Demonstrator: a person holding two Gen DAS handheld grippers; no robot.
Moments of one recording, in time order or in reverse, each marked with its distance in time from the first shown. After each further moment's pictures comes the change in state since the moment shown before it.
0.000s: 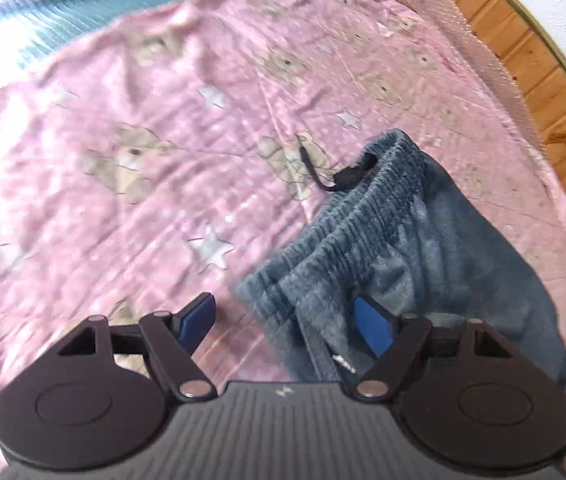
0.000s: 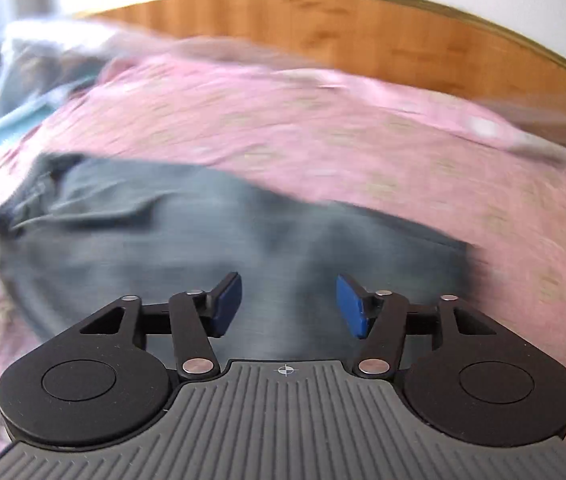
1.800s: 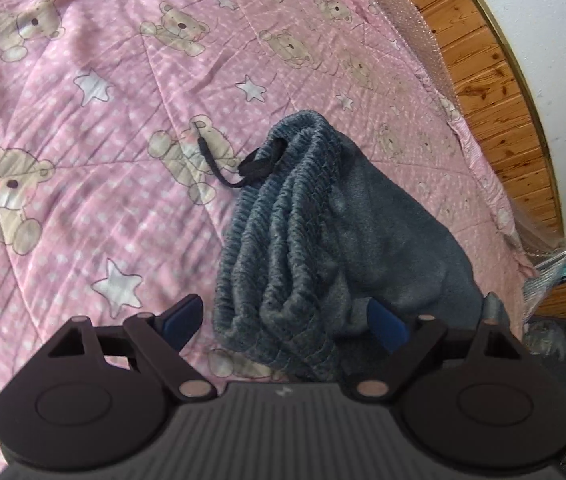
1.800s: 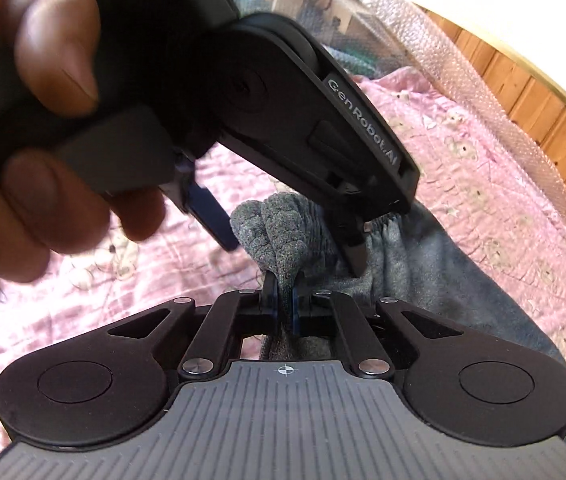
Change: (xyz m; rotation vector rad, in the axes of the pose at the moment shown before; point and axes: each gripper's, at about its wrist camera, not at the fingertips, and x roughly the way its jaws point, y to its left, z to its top) left arm 0.016 -0.005 0.042 0.089 0.218 -0.286; right arm 0.066 0.324 0.032 -0.500 -0.073 0.183
